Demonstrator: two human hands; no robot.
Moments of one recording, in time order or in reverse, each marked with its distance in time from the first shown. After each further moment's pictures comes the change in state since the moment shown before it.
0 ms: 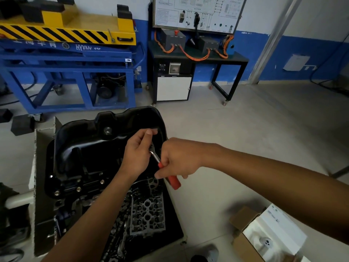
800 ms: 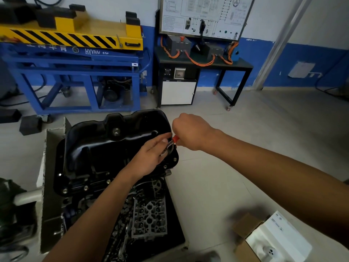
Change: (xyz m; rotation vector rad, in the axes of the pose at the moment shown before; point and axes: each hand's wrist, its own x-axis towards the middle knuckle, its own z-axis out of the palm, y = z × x) left_hand -0.006 0.018 0.000 -0.084 -0.390 -0.191; right_hand 0.026 0.022 -0.030 -0.558 0.407 0.177
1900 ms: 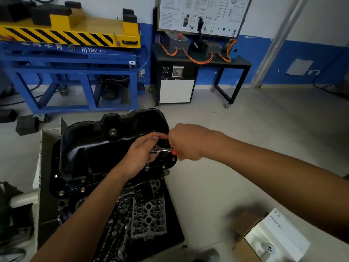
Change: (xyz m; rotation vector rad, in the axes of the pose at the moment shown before) left_hand 0.013 -0.017 -0.024 -0.074 0.054 0.051; right_hand -0.017 -0.012 -0.013 0.079 -0.262 -0.087
